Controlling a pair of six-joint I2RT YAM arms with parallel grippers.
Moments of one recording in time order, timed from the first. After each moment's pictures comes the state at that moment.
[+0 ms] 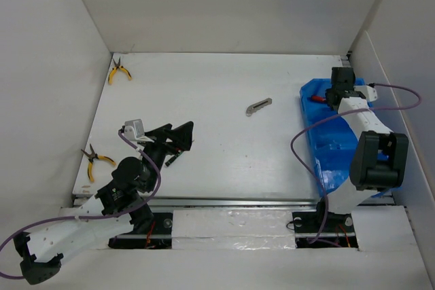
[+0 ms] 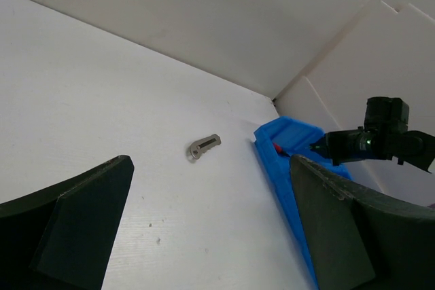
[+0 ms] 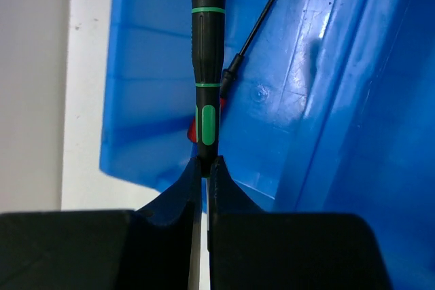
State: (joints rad) left arm -0.99 0.42 0.47 0.10 -0.70 -0.54; right arm -0.09 1.58 1.15 -0.35 0.52 1.24
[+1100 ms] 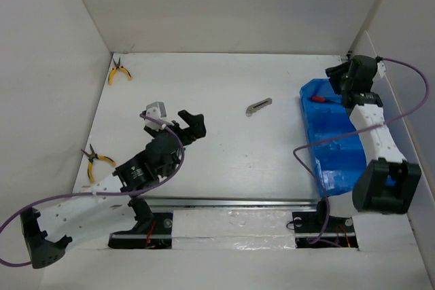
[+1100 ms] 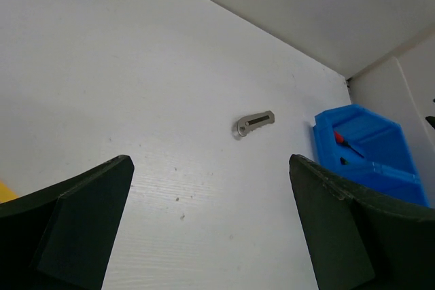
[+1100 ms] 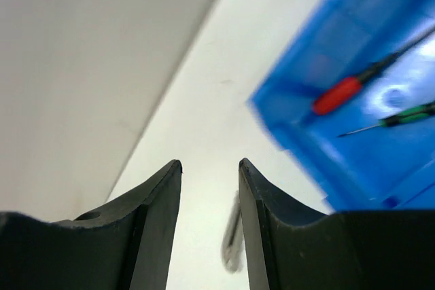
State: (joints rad) left arm -0.99 0.73 0.66 -0.13 -0.84 -0.71; right arm -0.14 1.47 1.22 -0.23 0.11 0.97
